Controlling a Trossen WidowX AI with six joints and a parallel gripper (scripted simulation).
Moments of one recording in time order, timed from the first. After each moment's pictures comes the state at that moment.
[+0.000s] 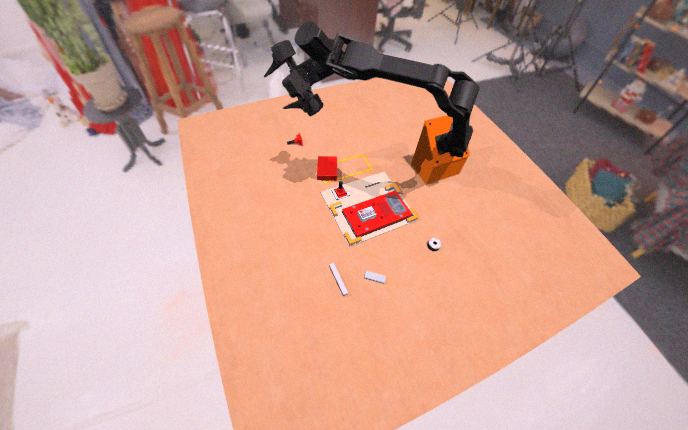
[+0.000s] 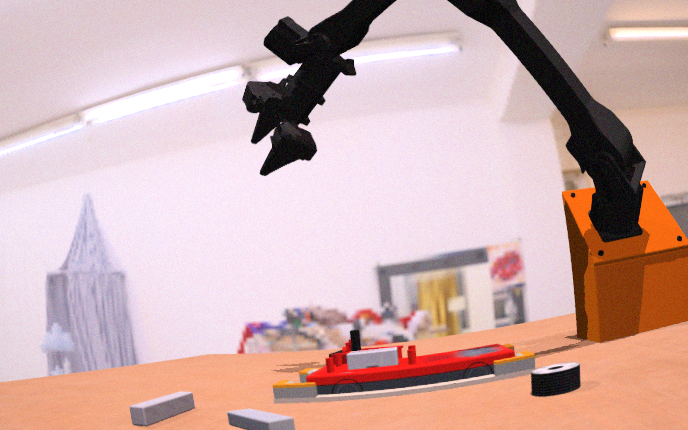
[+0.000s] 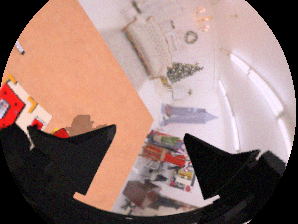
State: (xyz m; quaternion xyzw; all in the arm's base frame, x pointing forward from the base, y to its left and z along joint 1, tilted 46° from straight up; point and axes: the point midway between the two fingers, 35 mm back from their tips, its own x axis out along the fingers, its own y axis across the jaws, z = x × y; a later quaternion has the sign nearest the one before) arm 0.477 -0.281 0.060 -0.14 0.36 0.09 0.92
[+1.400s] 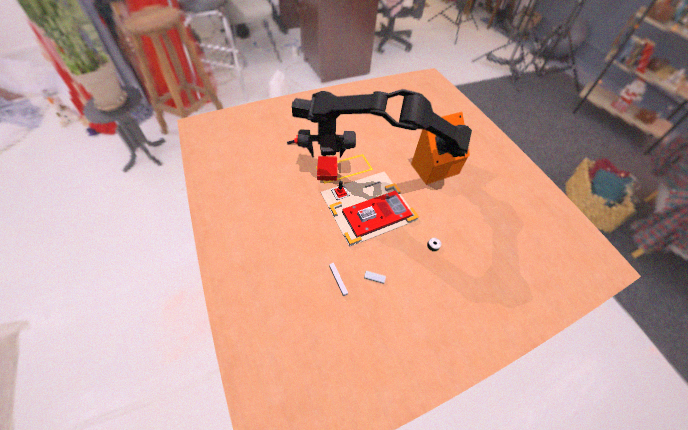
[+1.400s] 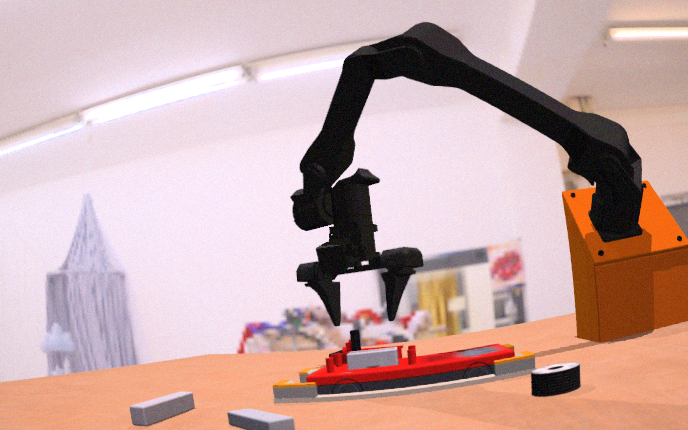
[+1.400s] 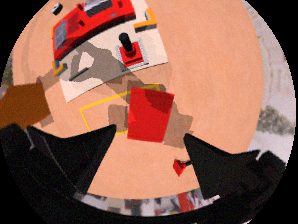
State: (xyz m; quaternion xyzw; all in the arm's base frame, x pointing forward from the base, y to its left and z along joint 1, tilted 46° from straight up) arm 0.368 -0.091 -0.129 -0.14 0.39 0.57 0.71
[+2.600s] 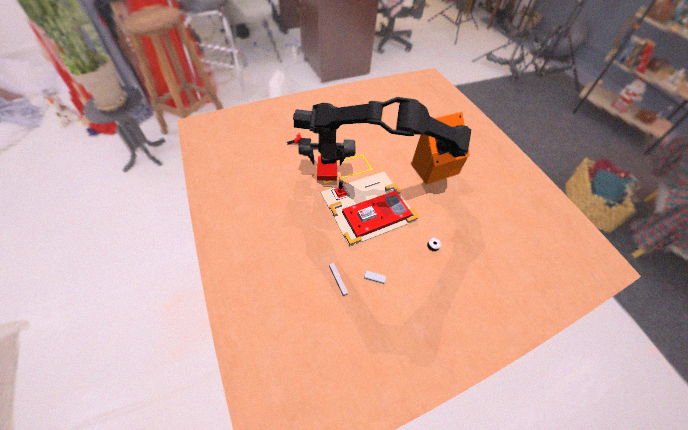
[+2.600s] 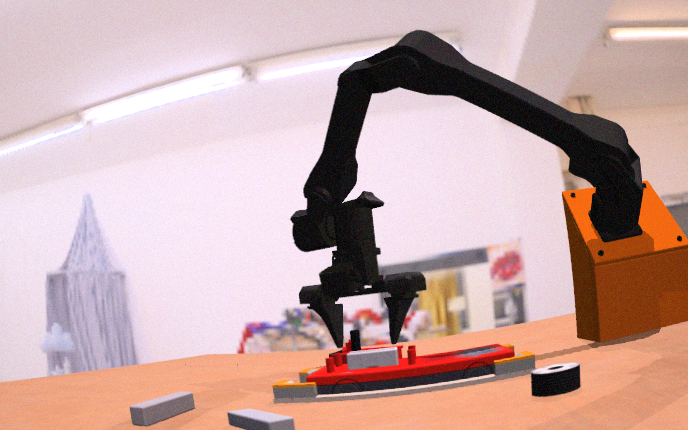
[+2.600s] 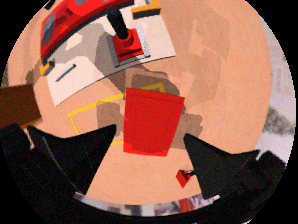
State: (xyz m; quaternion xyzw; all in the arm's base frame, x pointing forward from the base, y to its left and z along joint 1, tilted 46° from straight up) arm 0.369 -0.065 -0.153 -0.14 0.39 0.57 0.71
